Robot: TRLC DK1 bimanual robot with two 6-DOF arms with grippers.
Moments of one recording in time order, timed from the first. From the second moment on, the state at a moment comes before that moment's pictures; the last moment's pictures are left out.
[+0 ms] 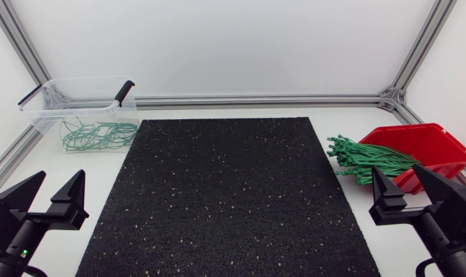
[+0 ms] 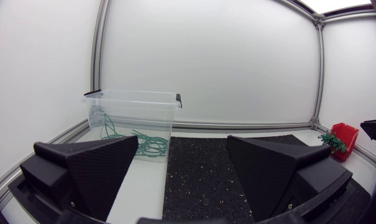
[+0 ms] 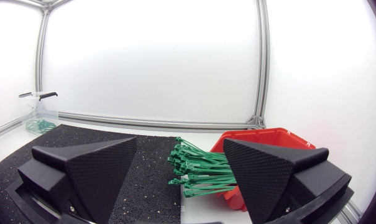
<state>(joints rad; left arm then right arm) -0.04 0.05 0.02 -0.01 -0.01 -0.08 0.00 0.06 0.03 -0.03 0.00 -0.03</state>
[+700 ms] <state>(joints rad) -0.04 0.05 0.02 -0.01 -0.01 -0.08 0.00 0.13 0.18 -0.06 0.04 -0.03</state>
